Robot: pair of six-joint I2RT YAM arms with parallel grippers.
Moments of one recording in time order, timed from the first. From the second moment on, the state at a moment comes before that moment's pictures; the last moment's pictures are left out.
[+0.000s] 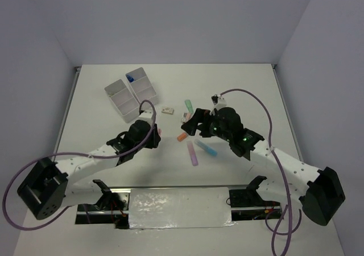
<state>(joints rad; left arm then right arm) -0.69 1.24 0.58 -0.03 -0.21 -0.47 0.69 1.02 0.69 -0.06 -0.07 0.71</state>
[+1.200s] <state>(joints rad) -0.72 0.95 0.48 0.12 0.08 -0.48 0.84 1.45 0.83 0.20 -0.17 0.84</state>
